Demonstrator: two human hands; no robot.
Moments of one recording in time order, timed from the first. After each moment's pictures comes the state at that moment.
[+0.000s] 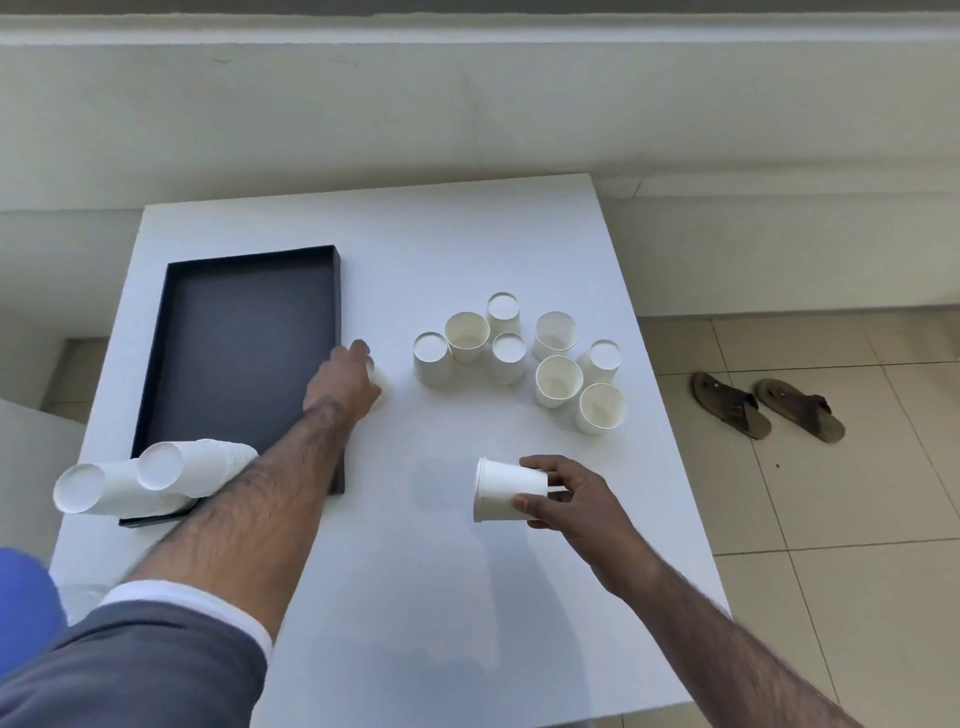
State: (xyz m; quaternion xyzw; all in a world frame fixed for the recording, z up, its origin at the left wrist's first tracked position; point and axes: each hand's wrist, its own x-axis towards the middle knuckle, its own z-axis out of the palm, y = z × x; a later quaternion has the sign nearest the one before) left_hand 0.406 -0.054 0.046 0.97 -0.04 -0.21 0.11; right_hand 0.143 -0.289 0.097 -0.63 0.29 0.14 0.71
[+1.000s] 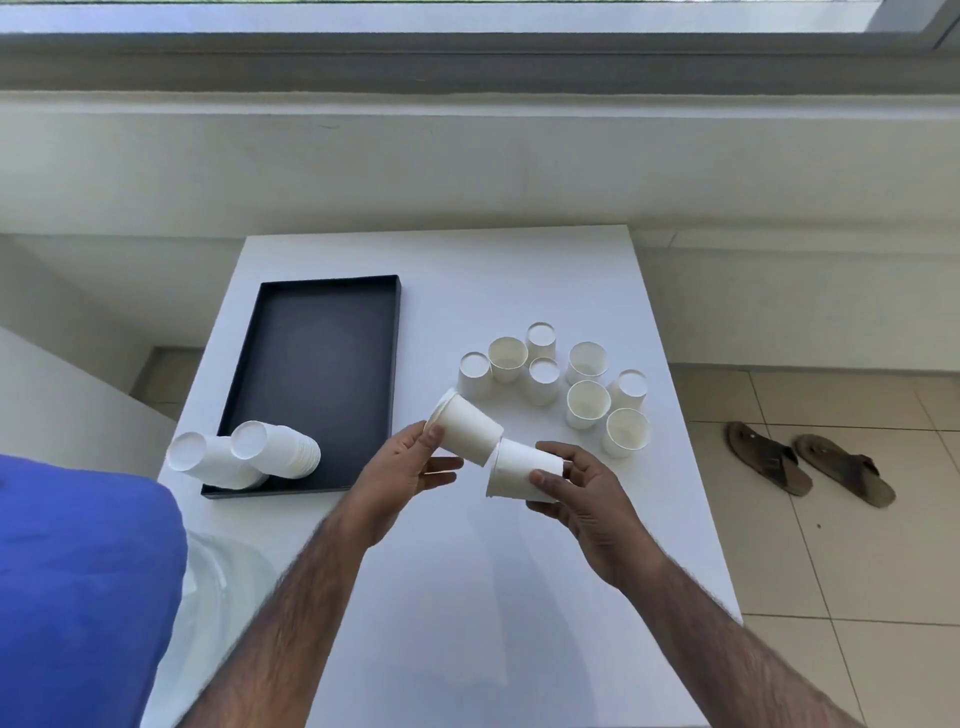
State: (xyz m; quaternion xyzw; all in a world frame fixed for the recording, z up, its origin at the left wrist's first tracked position) left_hand 0.247 -0.033 0.141 0.68 0.06 -0.31 0.66; right_hand 0.150 -0.266 0.130 -0.53 0.26 0.10 0.81
